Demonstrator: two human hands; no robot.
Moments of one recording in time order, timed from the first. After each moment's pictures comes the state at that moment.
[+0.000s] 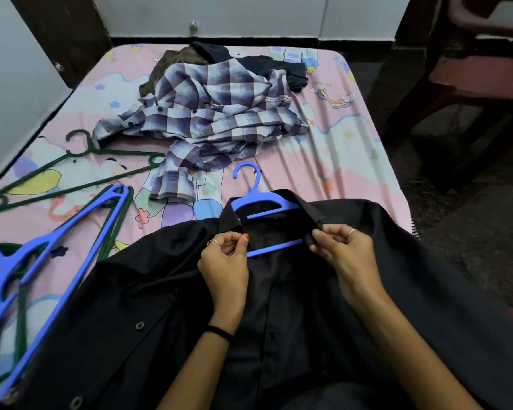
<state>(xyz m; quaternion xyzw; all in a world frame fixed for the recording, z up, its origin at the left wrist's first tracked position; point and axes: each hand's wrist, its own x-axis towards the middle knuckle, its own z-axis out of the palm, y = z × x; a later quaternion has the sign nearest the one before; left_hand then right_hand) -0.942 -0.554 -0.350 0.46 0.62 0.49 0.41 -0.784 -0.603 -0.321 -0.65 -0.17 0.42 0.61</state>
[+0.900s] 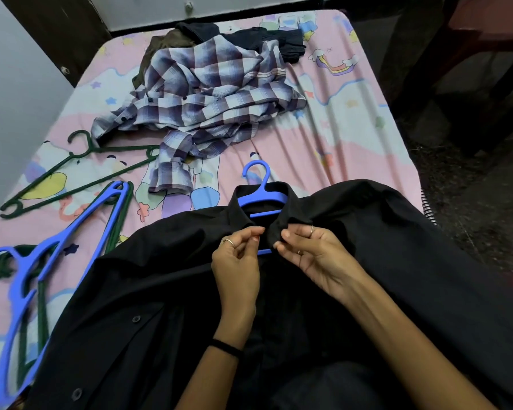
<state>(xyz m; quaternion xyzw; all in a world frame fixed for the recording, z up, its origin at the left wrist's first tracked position) -0.925 -0.589 -0.342 0.47 0.57 0.47 0.48 -0.802 -0.613 -0.323 -0.41 -0.07 0.69 0.60</state>
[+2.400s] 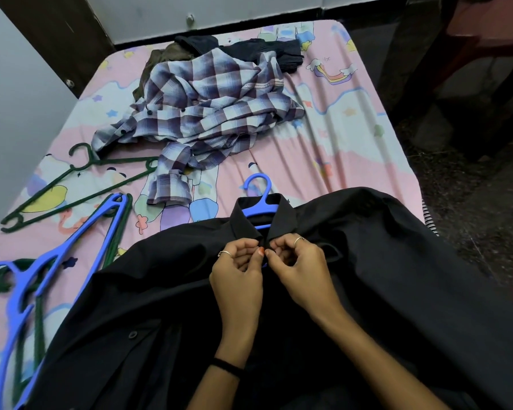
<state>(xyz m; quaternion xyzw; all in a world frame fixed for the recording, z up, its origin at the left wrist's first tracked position) -0.917 -0.589 -0.337 0.50 0.61 0.44 0.43 -0.822 -0.607 -0.351 -0.66 -0.44 0.33 0.51</state>
